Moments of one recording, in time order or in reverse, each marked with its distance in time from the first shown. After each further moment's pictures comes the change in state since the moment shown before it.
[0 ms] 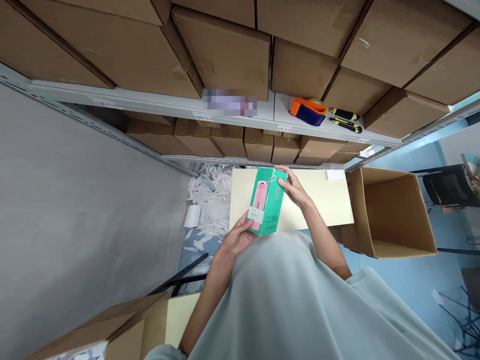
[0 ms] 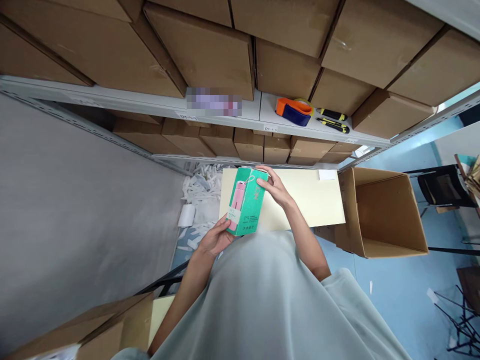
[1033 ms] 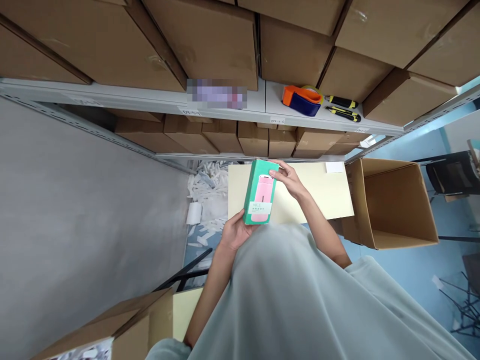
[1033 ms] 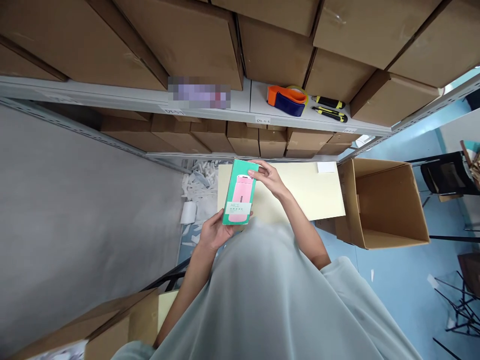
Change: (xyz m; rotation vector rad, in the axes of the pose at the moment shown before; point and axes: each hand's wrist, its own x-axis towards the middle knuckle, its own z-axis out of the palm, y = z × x) left_hand 0.017 -0.006 -0.007 -0.223 0.147 -0.072; right_hand 0.012 -0.003 -0.006 0.019 0.021 0.056
